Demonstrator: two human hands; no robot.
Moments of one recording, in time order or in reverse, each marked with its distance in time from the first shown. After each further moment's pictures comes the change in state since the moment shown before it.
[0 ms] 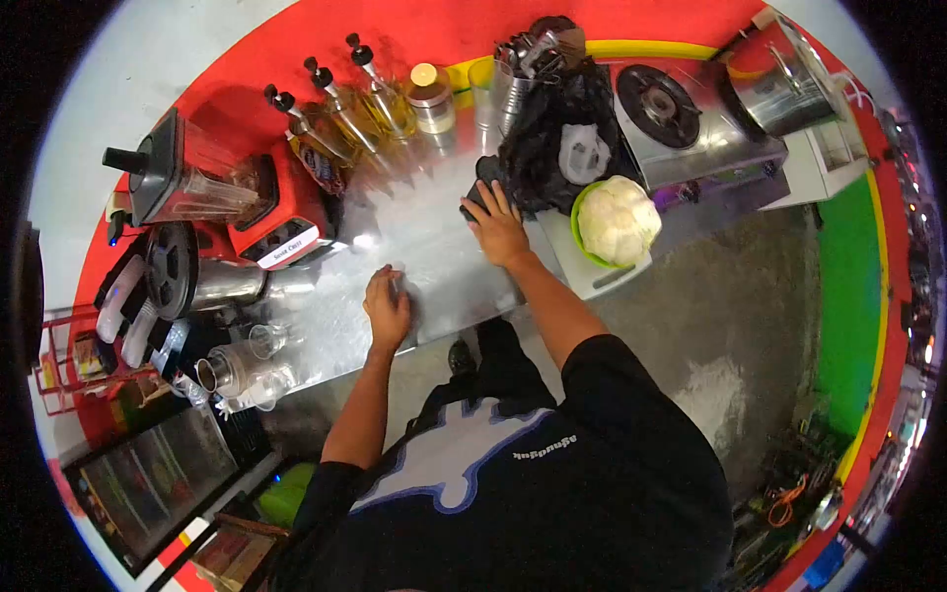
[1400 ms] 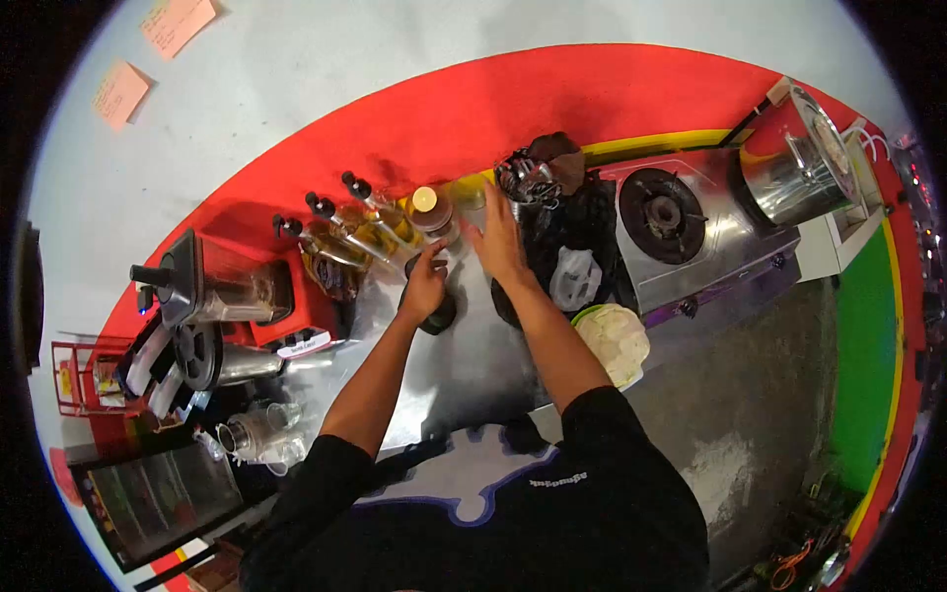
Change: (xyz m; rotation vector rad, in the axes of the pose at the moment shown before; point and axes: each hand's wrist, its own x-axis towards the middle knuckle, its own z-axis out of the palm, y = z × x) left_hand 0.262 0.100 0.084 -0.485 -0.178 -0.009; right_hand 0.184 0.022 -0.119 0.524 0.357 0.023
